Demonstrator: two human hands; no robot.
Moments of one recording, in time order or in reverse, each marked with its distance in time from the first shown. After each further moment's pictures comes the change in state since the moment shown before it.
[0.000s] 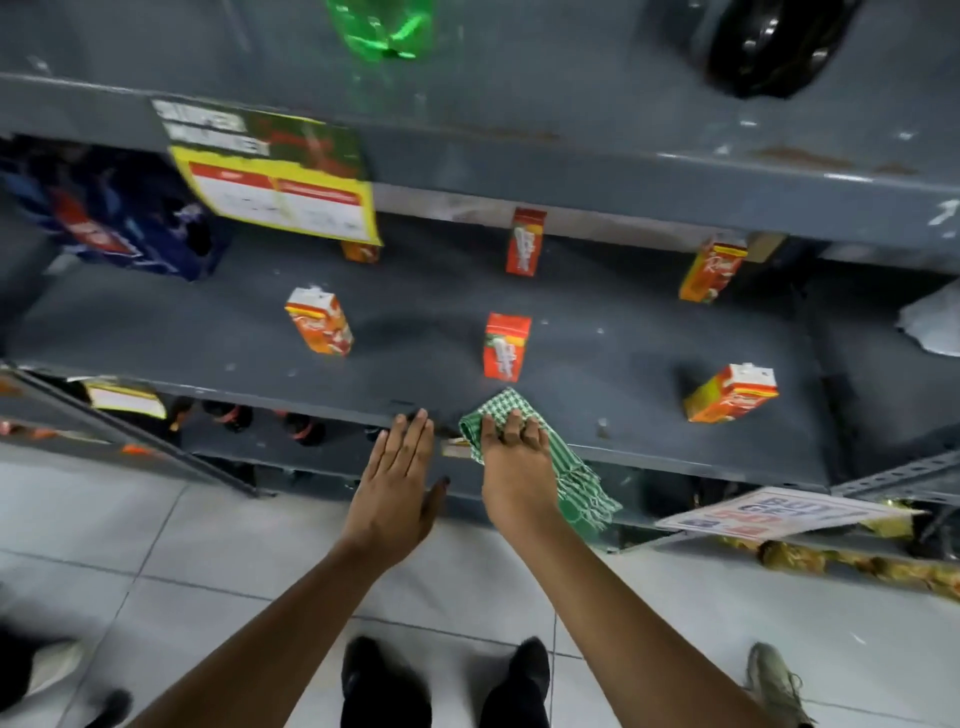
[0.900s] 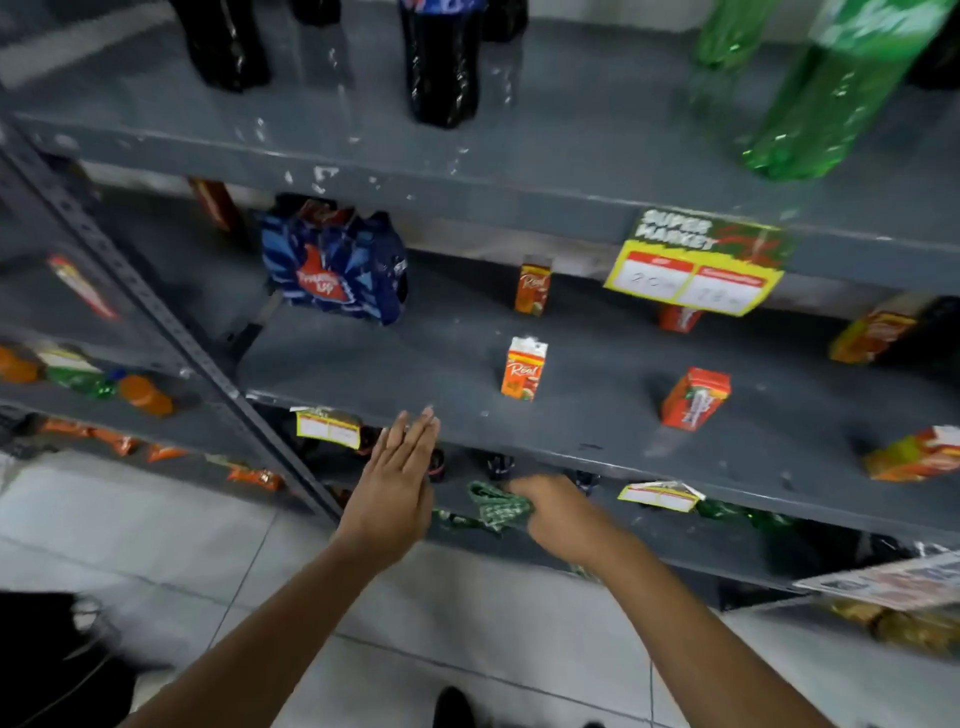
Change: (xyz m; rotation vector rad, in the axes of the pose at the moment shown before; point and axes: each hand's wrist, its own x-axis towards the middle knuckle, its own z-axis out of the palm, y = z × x) left_hand -0.070 -0.215 -0.135 -0.165 0.162 0.004; right_hand 0.010 -0.202 -0.023 0.352 -0.284 -0.138
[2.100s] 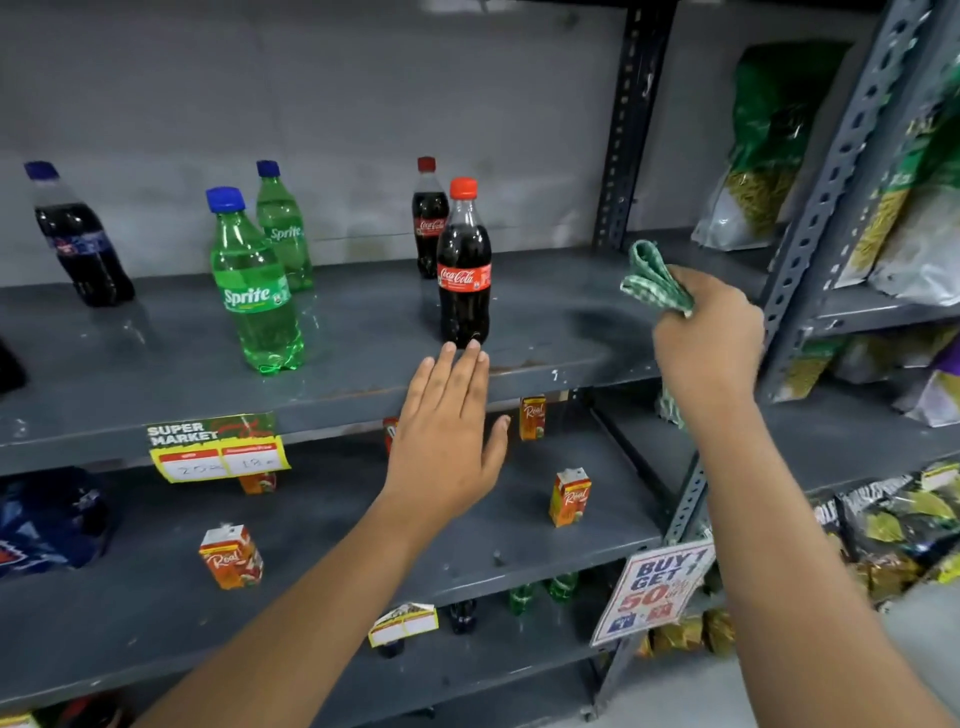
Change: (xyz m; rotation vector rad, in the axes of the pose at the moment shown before) left_hand 0.167 0.430 -0.022 0.262 0.398 0.593; right_hand -0.293 0.177 -0.347 0.152 1.558 0.370
